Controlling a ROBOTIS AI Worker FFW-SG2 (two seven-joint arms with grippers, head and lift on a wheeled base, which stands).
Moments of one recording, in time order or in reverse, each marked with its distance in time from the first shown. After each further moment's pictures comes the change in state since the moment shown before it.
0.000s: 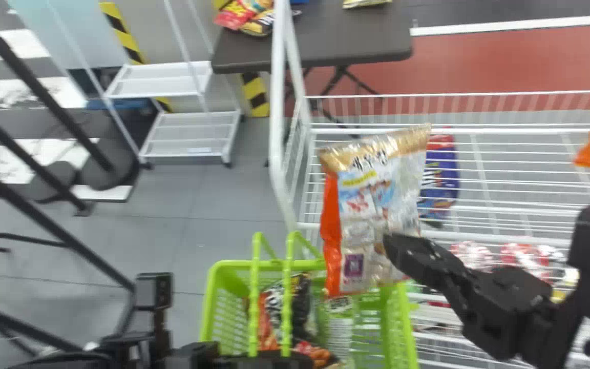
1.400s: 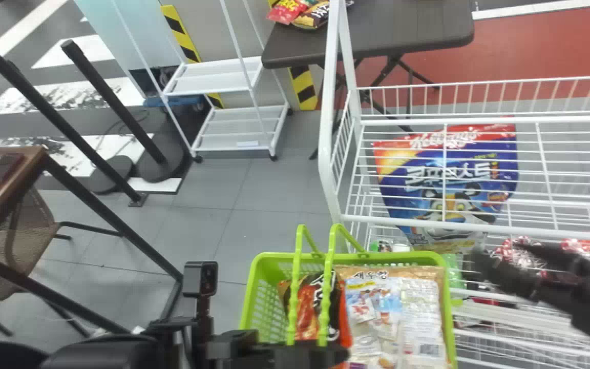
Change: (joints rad) left arm -0.004 0.005 0.001 0.014 0.003 0.000 0.000; right arm -0.041 0.000 -0.178 -0.009 -0.018 0.121 -0.042
